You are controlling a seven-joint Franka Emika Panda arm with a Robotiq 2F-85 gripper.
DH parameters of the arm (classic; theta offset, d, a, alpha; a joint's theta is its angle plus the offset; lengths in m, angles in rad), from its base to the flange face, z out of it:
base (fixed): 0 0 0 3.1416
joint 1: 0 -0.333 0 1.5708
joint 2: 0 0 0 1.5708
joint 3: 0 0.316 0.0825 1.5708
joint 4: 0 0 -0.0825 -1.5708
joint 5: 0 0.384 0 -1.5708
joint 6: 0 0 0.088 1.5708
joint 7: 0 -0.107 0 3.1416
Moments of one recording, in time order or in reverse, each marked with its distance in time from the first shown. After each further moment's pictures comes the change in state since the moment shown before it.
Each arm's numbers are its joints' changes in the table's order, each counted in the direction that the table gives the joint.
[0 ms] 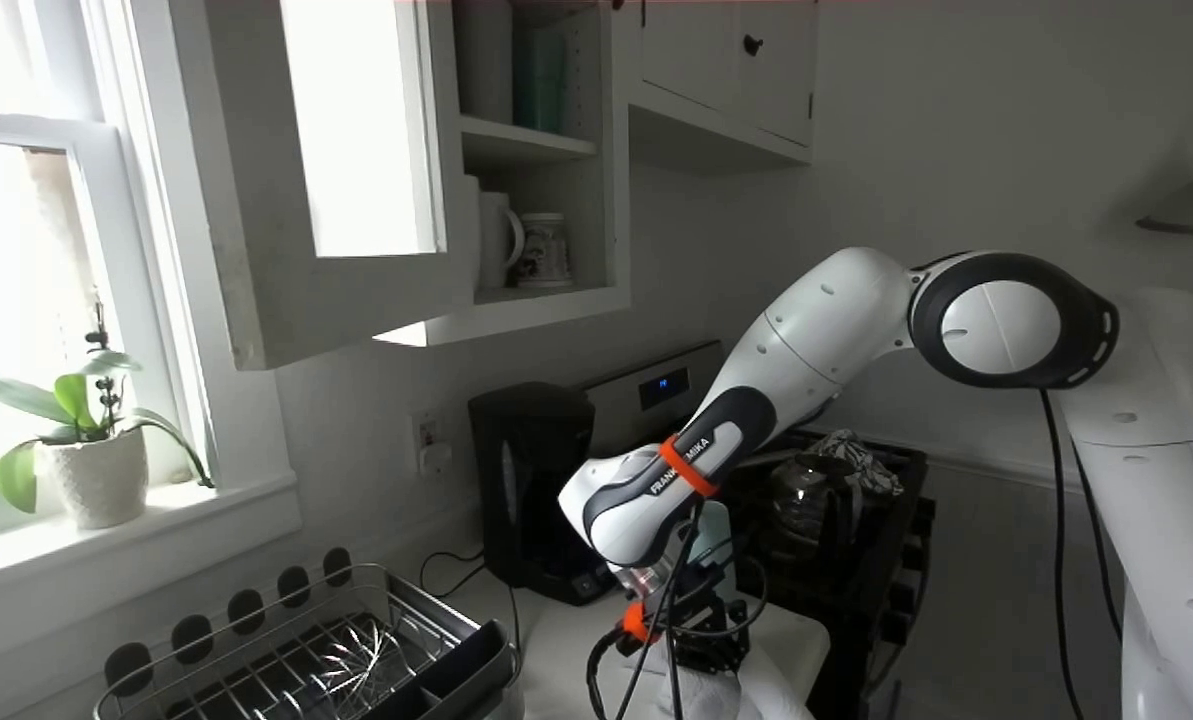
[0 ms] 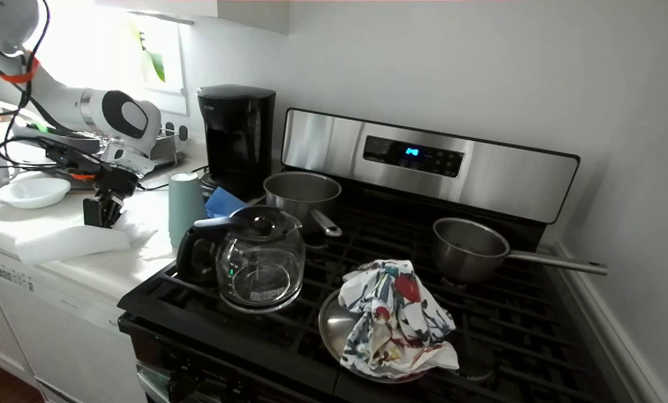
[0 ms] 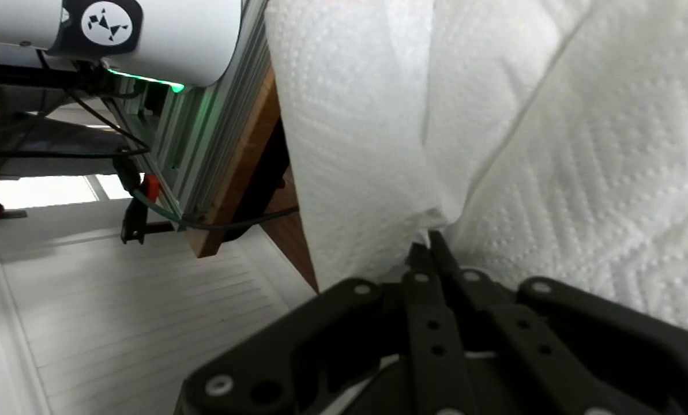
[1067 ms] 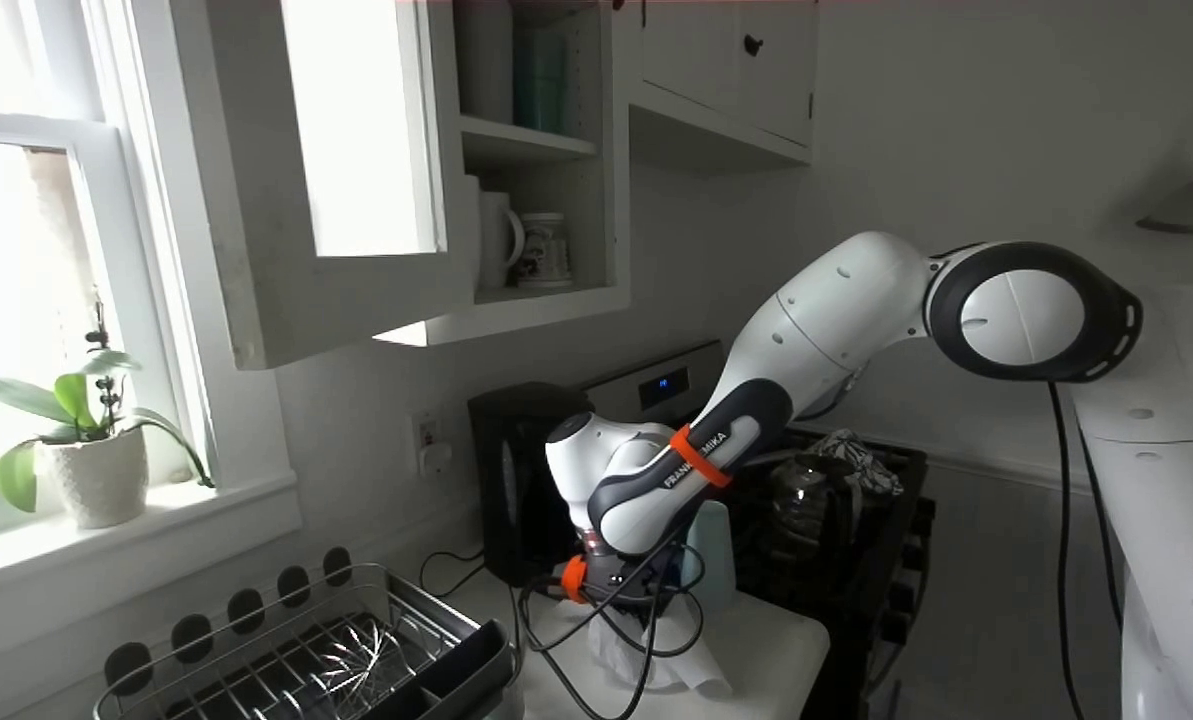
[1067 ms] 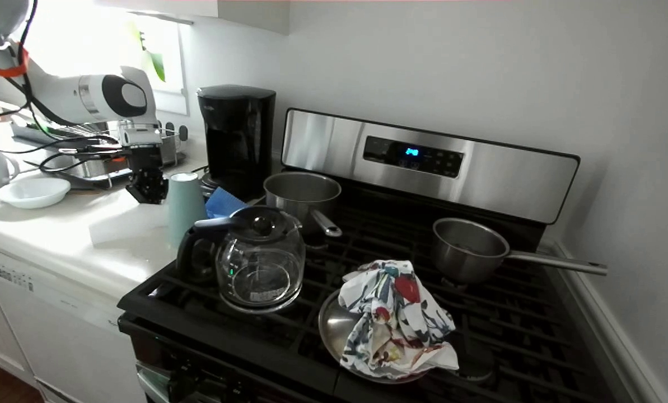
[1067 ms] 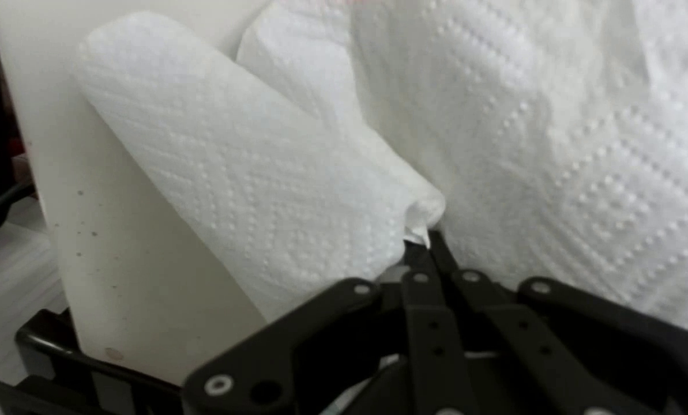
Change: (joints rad) arm -0.002 -0.040 0.003 0.021 -0.183 -0.462 -0.362
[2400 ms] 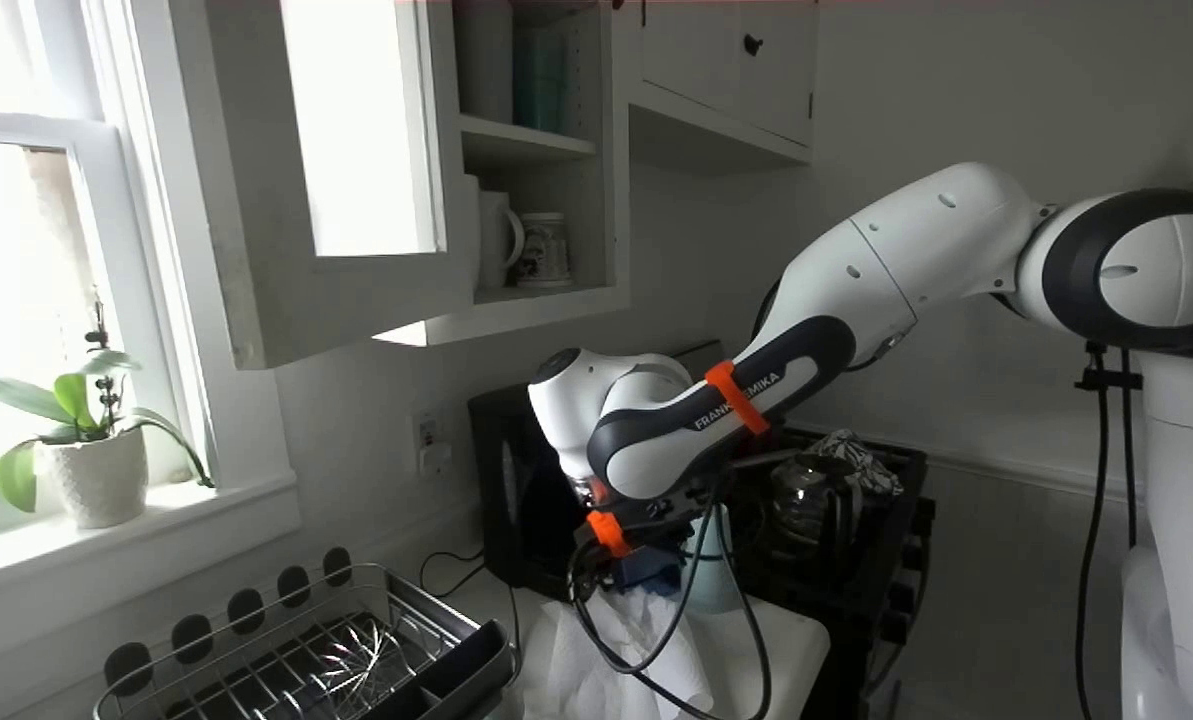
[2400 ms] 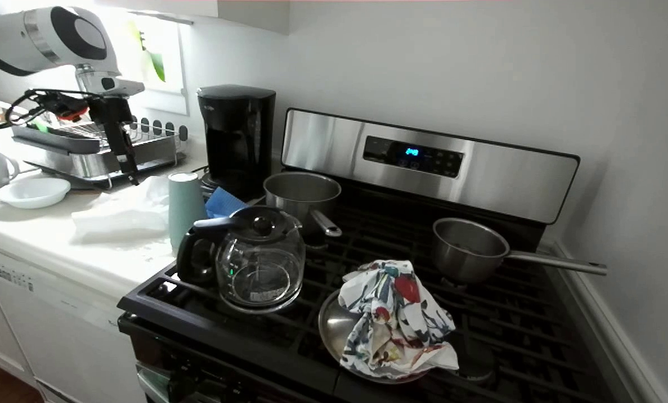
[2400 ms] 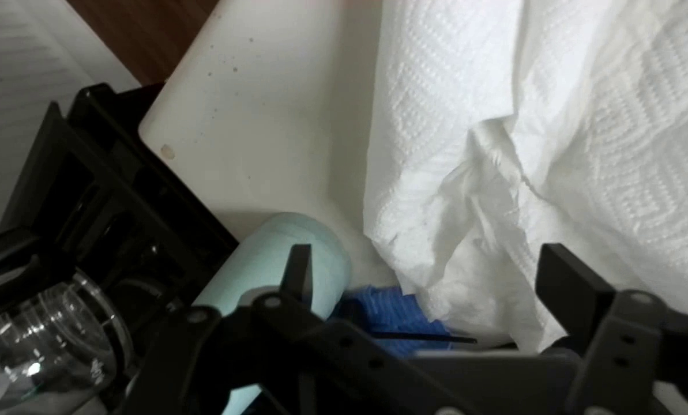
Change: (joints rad) arm -0.018 -0.202 0.094 0.000 -0.070 0.225 0.524
